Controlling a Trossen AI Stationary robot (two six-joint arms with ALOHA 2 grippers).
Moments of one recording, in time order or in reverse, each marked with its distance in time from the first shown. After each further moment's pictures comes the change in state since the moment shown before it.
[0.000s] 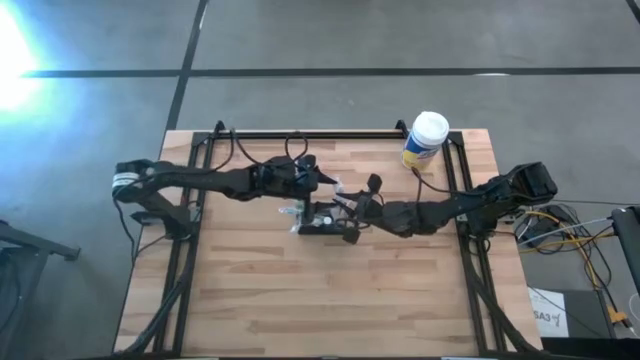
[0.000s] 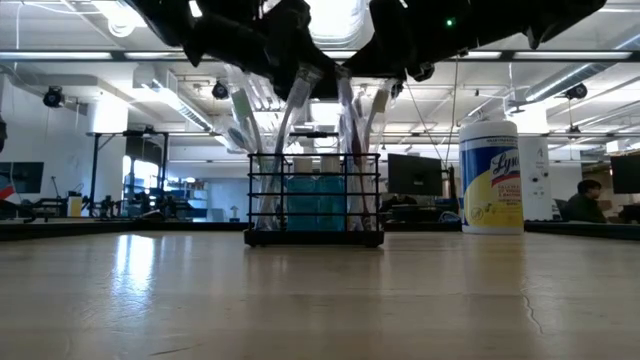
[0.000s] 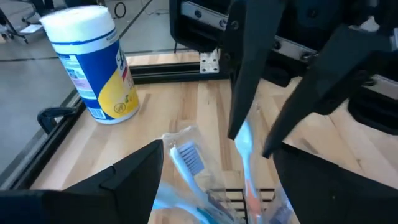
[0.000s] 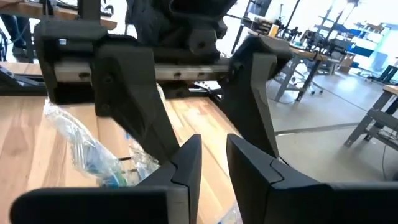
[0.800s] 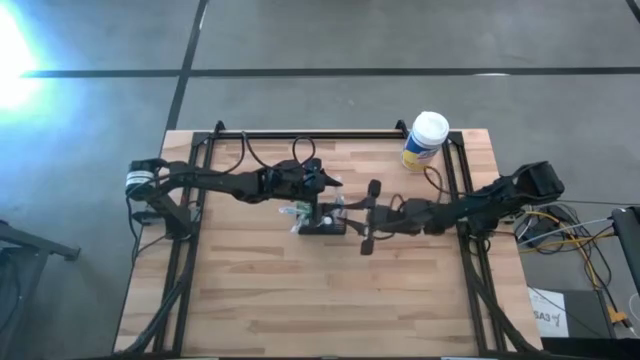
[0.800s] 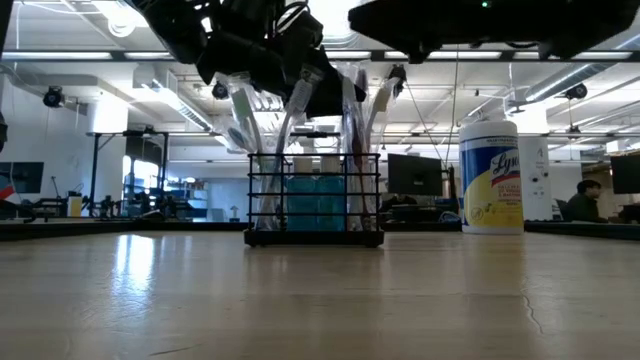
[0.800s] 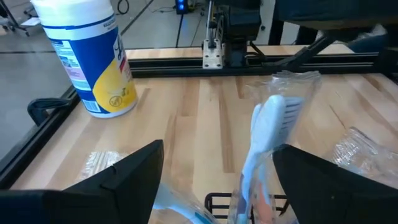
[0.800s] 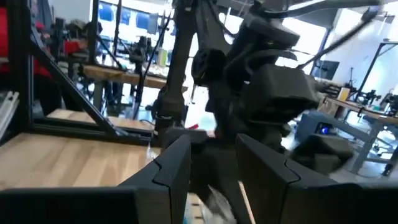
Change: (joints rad) left arm 0.001 0.097 0.005 0.083 -0.011 -0.033; right arm 0.008 -0.075 -0.174 0.371 -0.341 -0.104
